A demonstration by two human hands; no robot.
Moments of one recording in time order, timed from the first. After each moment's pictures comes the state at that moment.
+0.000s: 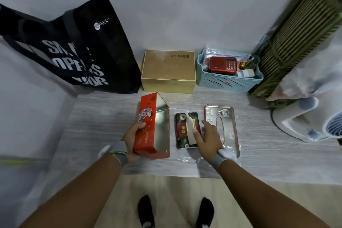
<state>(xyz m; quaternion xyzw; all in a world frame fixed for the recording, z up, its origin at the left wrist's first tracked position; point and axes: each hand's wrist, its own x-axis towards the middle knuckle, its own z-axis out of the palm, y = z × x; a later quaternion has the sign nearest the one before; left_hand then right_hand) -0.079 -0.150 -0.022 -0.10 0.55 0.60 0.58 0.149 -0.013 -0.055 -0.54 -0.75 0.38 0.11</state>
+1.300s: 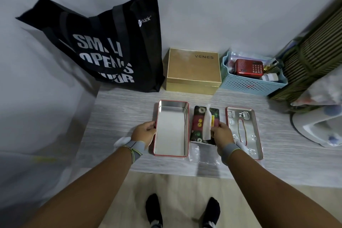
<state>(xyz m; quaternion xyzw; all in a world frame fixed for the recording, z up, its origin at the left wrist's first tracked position) -0.161 -0.184 -0.050 0.15 0.80 0.37 0.45 0.065 -0.027 -0.035 -0.67 -0.44 0.57 0.15</state>
